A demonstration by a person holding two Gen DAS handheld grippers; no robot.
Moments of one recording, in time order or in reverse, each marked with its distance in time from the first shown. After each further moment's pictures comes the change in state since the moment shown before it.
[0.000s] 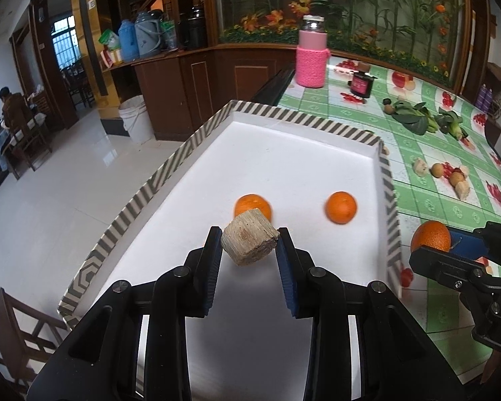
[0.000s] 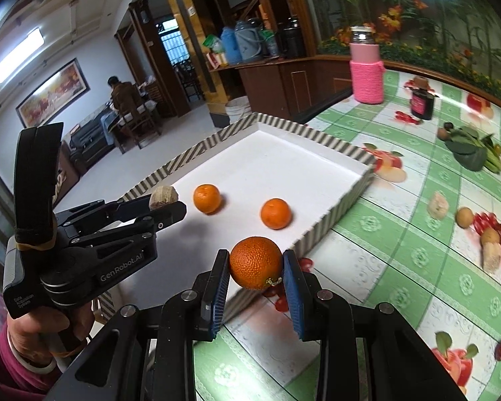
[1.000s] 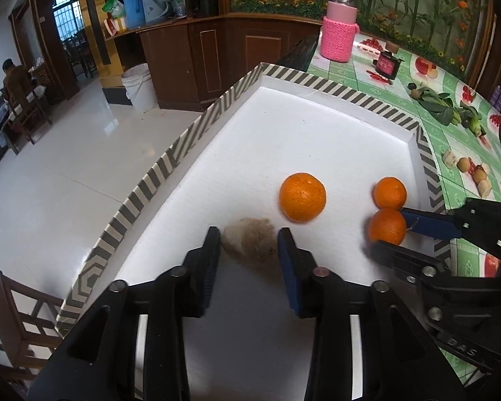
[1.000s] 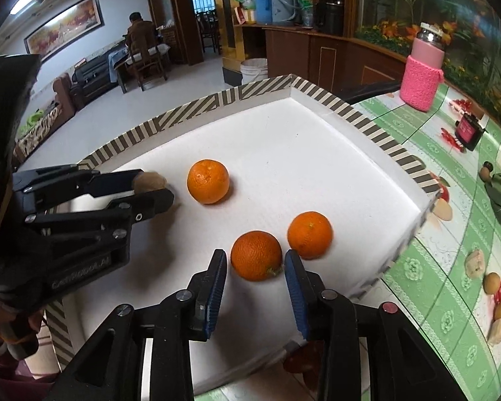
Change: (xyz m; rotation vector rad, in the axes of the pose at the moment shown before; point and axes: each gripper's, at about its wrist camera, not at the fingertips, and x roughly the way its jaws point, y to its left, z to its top) left arm 0.035 0.034 0.003 -0.046 0.129 -0.001; right arm 0.070 0.027 0.020 -0.208 0.167 -0.062
